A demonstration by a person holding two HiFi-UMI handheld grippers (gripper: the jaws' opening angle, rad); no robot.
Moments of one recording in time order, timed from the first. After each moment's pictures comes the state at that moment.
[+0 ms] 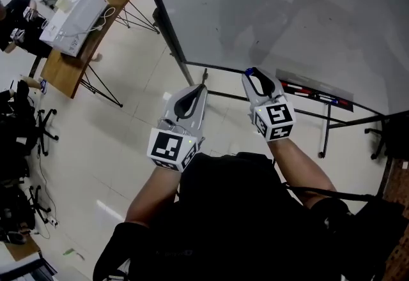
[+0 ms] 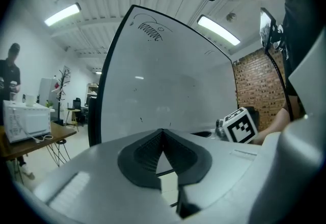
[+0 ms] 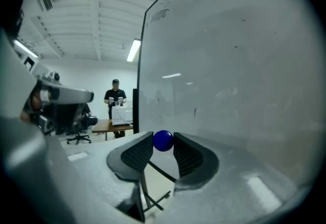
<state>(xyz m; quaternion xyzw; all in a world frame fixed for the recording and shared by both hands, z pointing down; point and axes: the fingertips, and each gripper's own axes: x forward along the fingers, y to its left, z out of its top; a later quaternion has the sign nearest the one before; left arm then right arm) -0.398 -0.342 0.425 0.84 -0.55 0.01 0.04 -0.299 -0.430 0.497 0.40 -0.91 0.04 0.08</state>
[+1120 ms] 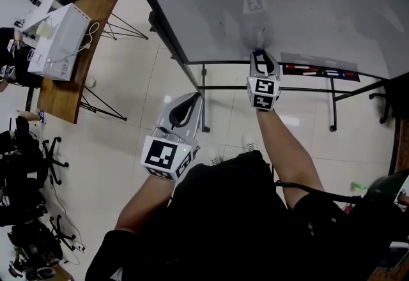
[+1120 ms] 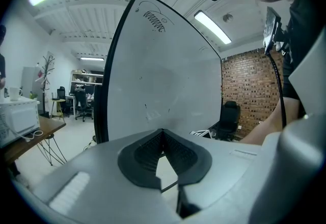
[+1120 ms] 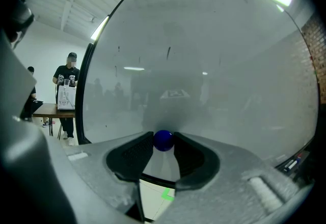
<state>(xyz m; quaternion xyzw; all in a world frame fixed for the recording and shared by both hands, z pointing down) -0.443 -0.330 0.446 0.88 -0.46 0.06 0.08 -0.275 -0.509 0.600 0.63 -0.77 0.02 0.11</state>
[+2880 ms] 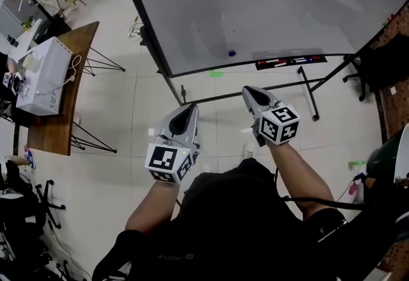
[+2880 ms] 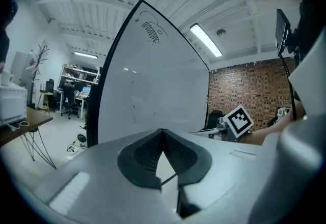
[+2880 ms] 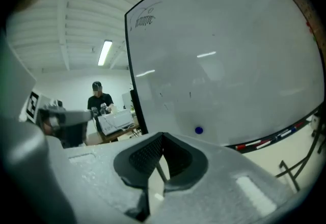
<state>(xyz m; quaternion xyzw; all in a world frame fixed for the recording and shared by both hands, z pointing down) -0.447 -0.281 0.451 0.91 -0.40 0.02 0.10 -0.298 -0.324 0.510 0.51 -0.84 0.17 0.05</state>
